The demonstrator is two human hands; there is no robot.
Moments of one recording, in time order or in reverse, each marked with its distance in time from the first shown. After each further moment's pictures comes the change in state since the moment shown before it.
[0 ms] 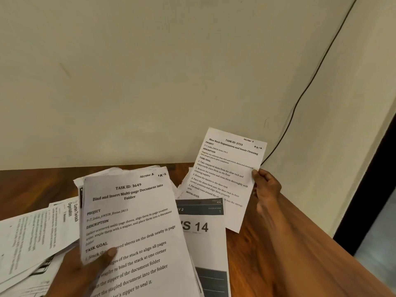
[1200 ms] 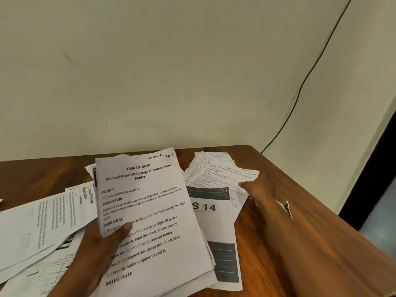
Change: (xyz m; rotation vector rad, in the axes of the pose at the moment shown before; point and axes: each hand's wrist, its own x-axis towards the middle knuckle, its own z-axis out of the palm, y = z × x) left_hand -0.013 0.005 -0.002 -0.087 -0.079 0.024; right_hand -0.037 0.034 -0.004 -0.880 -0.094 0.036
